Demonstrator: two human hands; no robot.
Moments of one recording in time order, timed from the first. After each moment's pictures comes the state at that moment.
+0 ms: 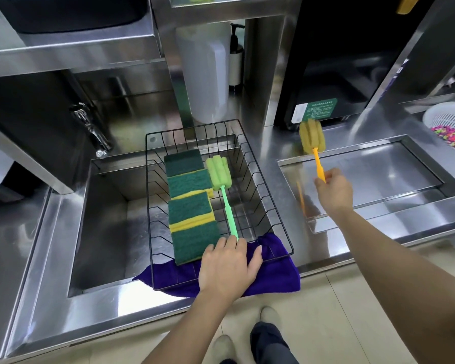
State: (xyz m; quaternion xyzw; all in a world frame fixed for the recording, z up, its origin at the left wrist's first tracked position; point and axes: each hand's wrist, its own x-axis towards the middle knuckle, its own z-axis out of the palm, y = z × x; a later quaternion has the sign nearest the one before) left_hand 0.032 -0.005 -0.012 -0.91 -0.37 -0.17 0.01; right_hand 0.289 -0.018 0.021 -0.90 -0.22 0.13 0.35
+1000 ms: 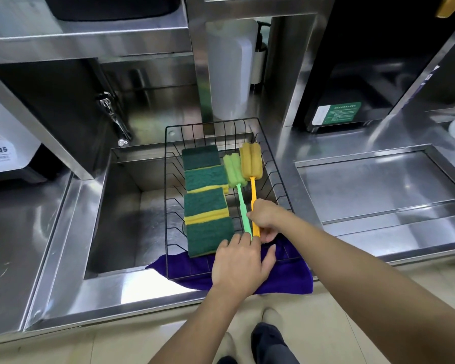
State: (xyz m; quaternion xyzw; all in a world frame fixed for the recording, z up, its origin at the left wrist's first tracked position) left_hand 0.031 -0.005 -0.006 -0.91 -0.38 -0.16 -0.02; right_hand 0.154 0.046 0.029 -0.82 -0.38 0.43 0.03
